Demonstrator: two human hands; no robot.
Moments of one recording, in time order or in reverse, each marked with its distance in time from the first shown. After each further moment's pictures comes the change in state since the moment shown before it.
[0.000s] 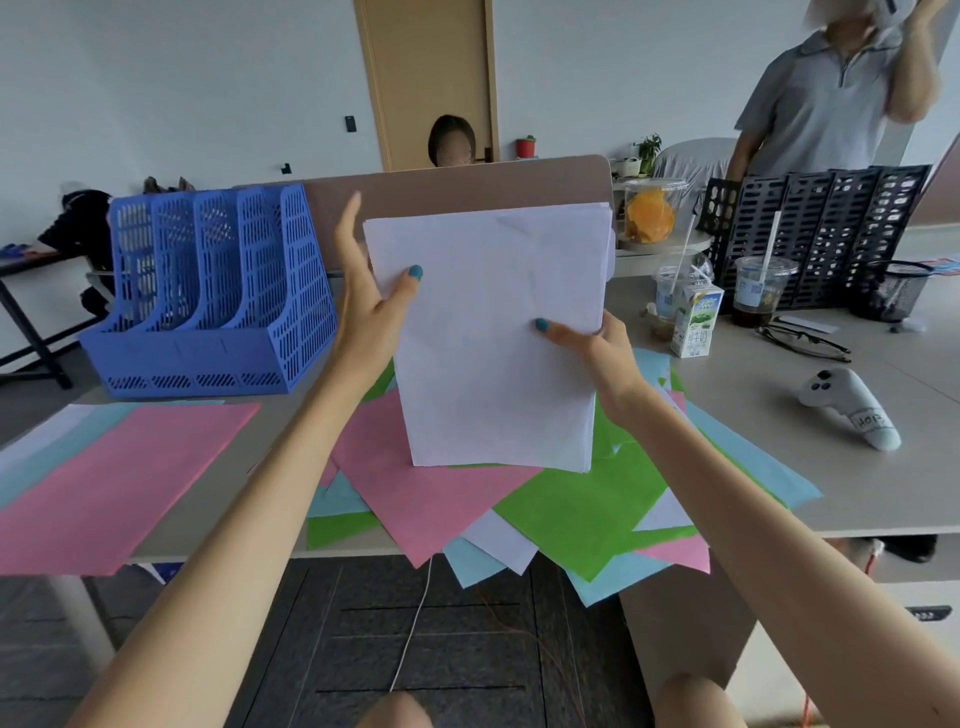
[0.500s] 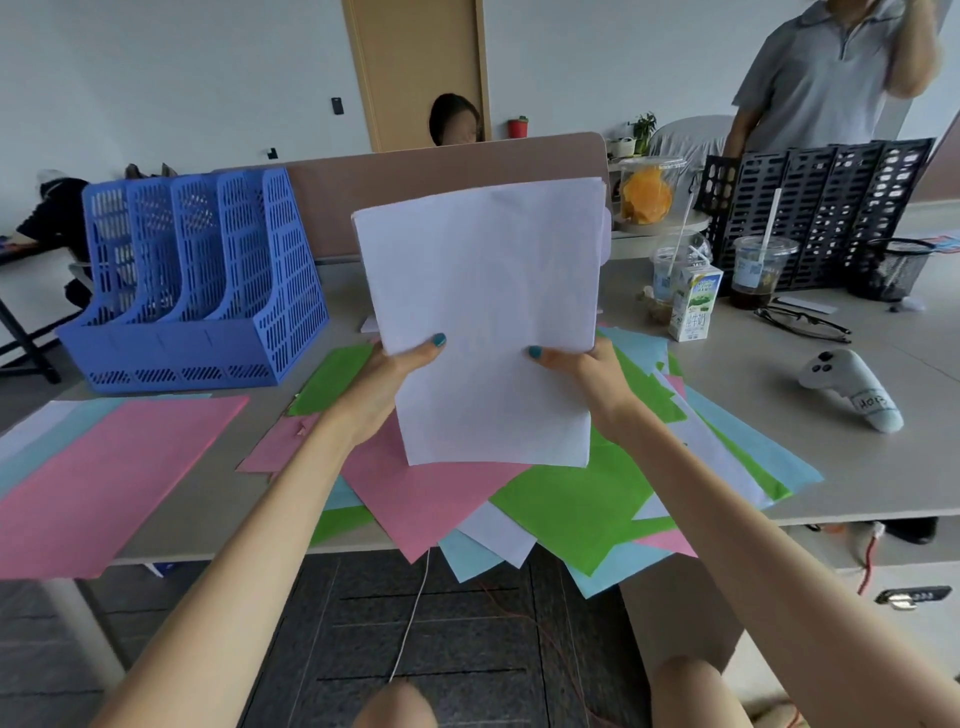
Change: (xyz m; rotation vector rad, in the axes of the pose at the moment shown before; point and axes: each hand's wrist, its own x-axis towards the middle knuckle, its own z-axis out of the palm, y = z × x) left_hand -0.044 -0.048 0.006 -0.238 -0.263 -0.599; right_hand -0.005 0.035 -0.003 -0.031 -0.016 0.115
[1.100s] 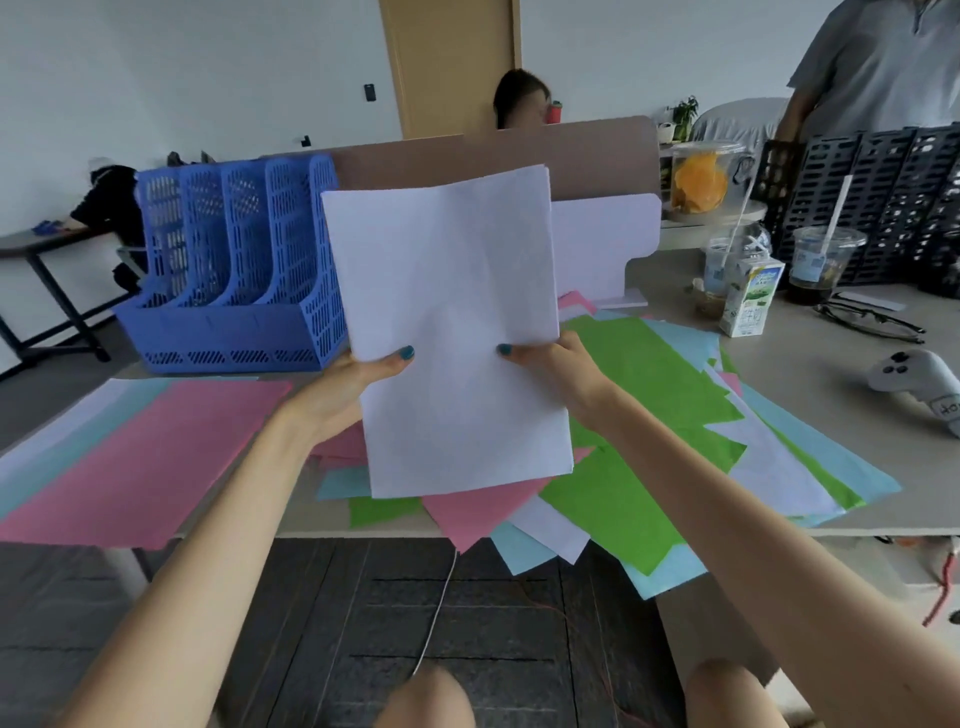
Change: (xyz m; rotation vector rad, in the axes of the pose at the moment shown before) left_hand -0.024 0.004 -0.083 0.012 0.004 -0.194; right_hand 0.017 0.011 0.065 -0.026 -0.140 0.135
